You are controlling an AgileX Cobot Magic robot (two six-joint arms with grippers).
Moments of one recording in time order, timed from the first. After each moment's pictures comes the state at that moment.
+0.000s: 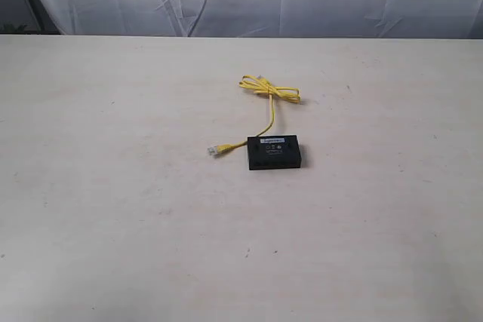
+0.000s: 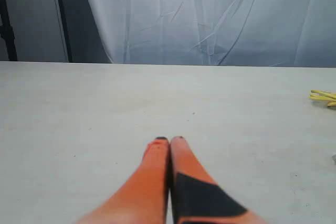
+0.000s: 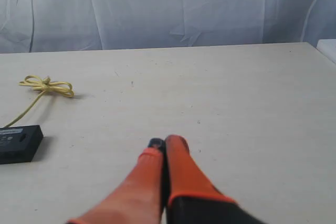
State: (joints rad) left arm -0.04 0.01 0.00 -0.01 0.23 -0.04; right arm 0.00 0.01 0.00 0.06 0.31 0.00
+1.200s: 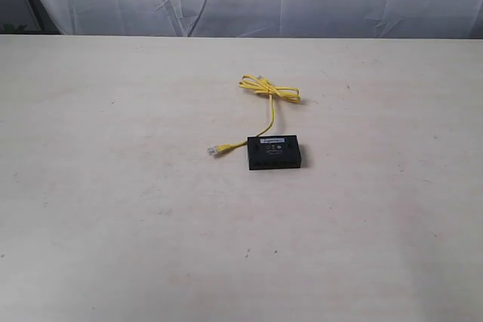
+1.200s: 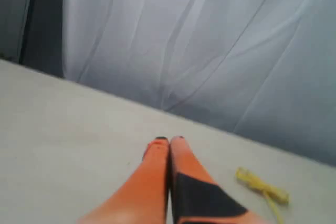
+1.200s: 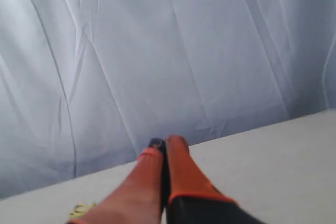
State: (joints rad) left arm -0.04 0.40 -0.33 -0.38 0.15 -0.04; right arm 0.00 0.01 0.00 0.27 -0.03 0.07
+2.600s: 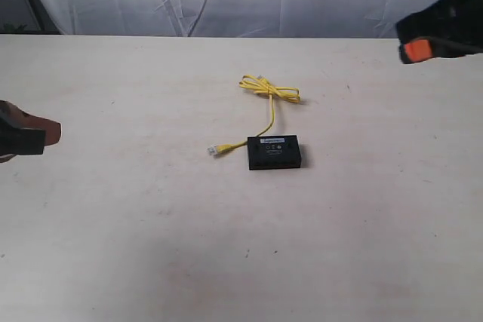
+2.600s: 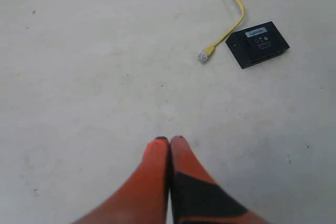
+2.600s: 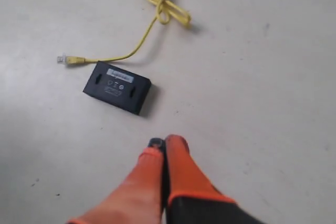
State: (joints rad) left arm -0.04 1.01 -0.60 -0.78 0.66 0.74; right arm 0.13 1.39 -1.15 0.41 0.91 -0.48
